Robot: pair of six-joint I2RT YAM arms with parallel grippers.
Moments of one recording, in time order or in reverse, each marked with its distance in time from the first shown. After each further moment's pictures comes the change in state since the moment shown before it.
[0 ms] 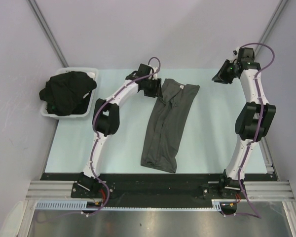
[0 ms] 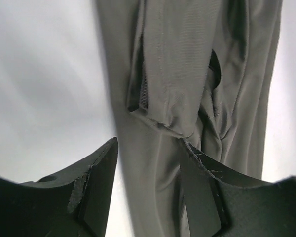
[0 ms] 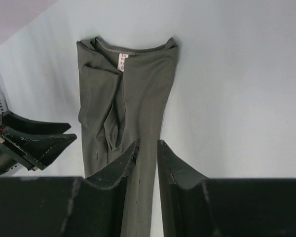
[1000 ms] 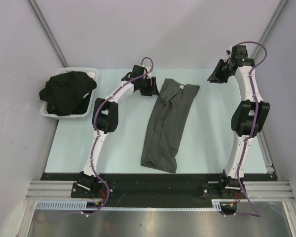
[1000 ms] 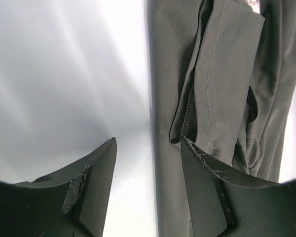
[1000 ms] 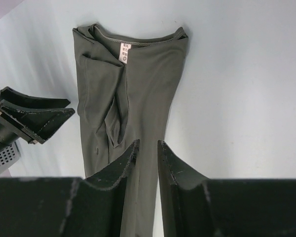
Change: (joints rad) left arm 0.073 0.111 0.039 0.112 0.075 -0.059; right arm 0.058 0.104 0.159 -0.135 0.026 -0.015
